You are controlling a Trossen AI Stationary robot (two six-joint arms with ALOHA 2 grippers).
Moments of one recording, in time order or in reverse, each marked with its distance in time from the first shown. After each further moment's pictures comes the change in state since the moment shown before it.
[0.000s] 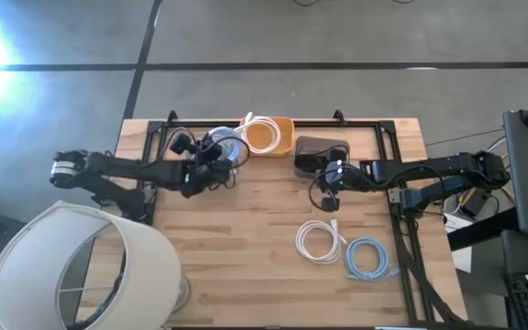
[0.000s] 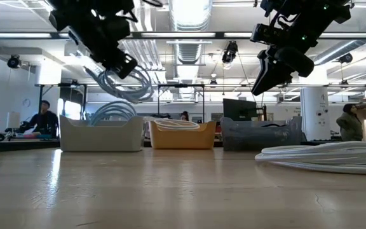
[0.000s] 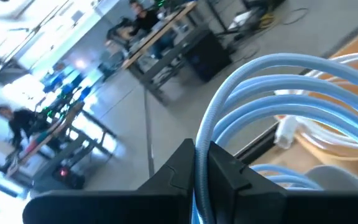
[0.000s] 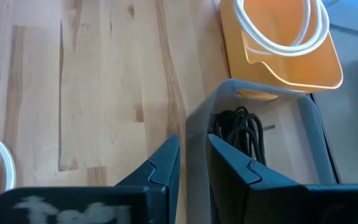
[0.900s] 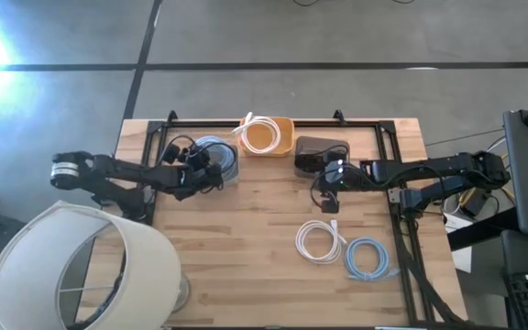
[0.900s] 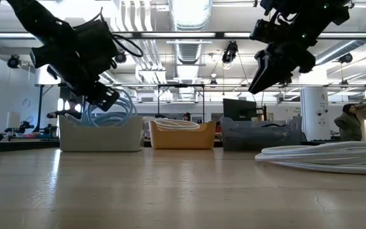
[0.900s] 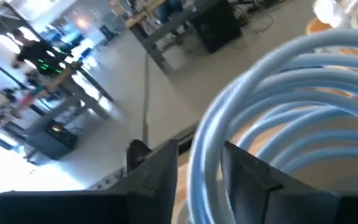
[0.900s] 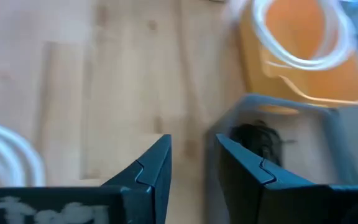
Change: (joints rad) left arm 0.089 0.002 -0.276 0.090 0.068 -0.271; right arm 0.000 0.000 -0.005 0.037 -0.087 -0.007
